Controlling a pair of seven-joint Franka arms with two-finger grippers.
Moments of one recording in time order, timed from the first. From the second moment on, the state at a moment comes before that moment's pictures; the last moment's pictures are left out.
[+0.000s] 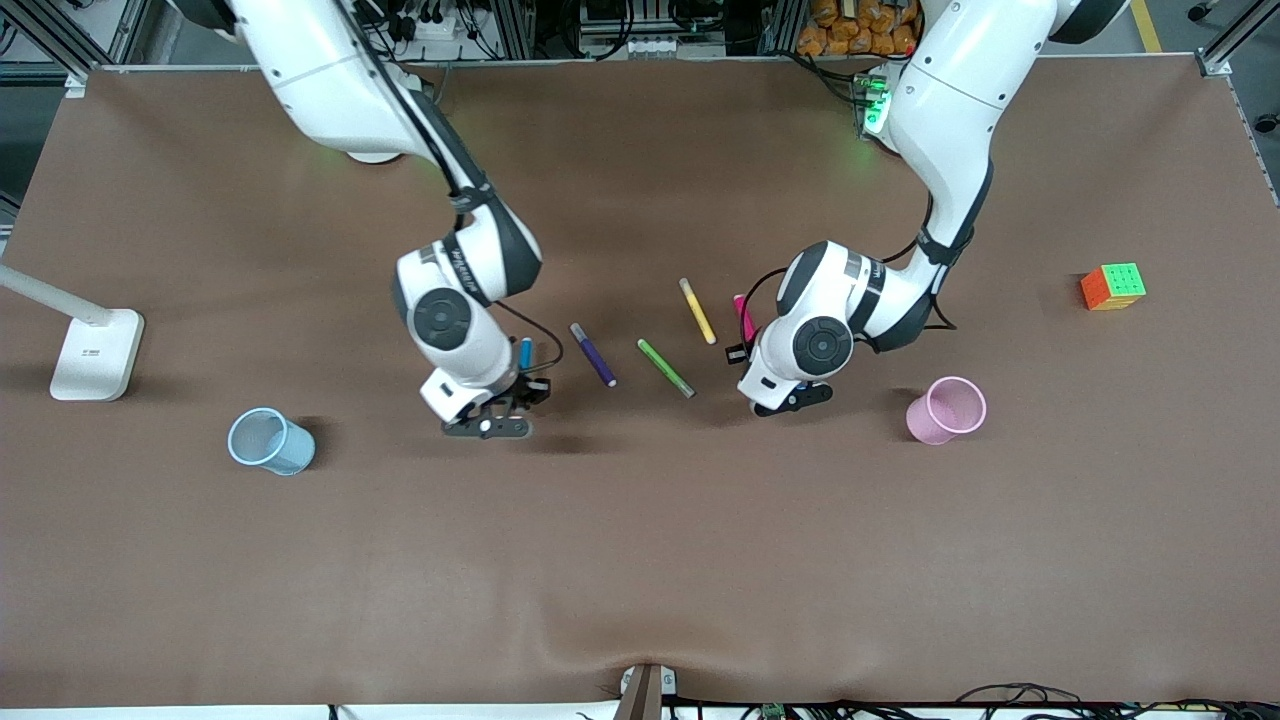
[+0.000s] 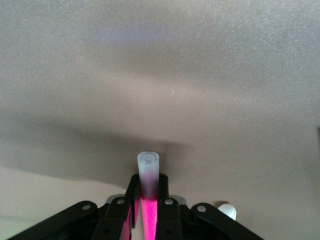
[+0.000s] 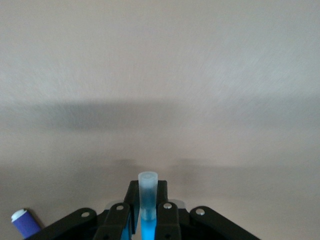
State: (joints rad) left arm -0.41 0.64 -0.15 -1.82 -0.18 2.19 -0.66; right arm 0.53 0.56 -0.07 -1.79 0.12 2.39 0.36
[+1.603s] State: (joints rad) left arm -0.13 0.33 -0.09 -1.57 0.01 1.73 -0.59; right arm 0.15 0.26 -0.07 -1.76 0.26 2.28 -0.67
